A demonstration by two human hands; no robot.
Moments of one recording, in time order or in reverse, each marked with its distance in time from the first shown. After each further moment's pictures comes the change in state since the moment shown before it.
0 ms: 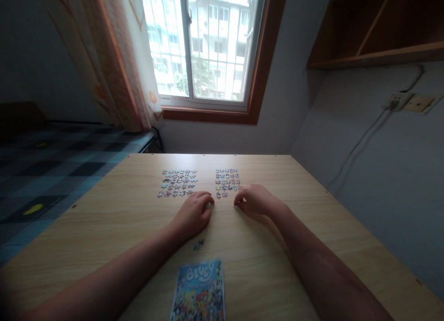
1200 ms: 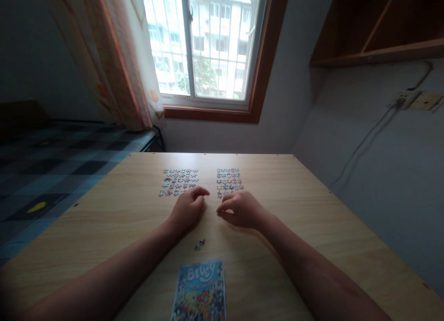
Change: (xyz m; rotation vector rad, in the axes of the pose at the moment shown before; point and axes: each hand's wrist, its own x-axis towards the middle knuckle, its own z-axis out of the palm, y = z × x) left_hand 0.008 -0.002 -0.014 -0.336 0.145 -0.292; right_hand 0.002 -0.040 0.020 0.114 0.183 -0.252
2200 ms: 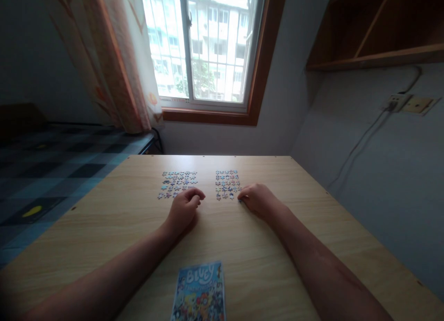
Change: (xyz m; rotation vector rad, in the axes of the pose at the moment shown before) left_hand 0.003 -0.008 -0.001 -0.154 0.100 -0.019; right_hand -0.018 0.070 -0.008 -0.136 -0.052 0.298
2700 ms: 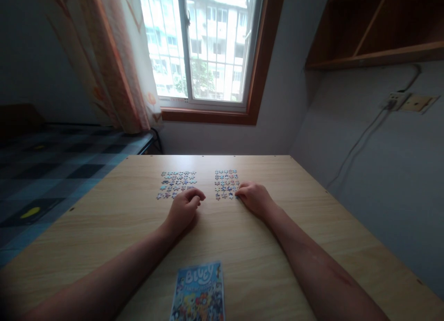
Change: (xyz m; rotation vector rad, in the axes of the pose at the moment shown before) left_hand -0.001 0.000 0.001 0.025 -0.031 0.023; right_hand 0.003 -0.006 0.012 -0.082 0.117 0.043
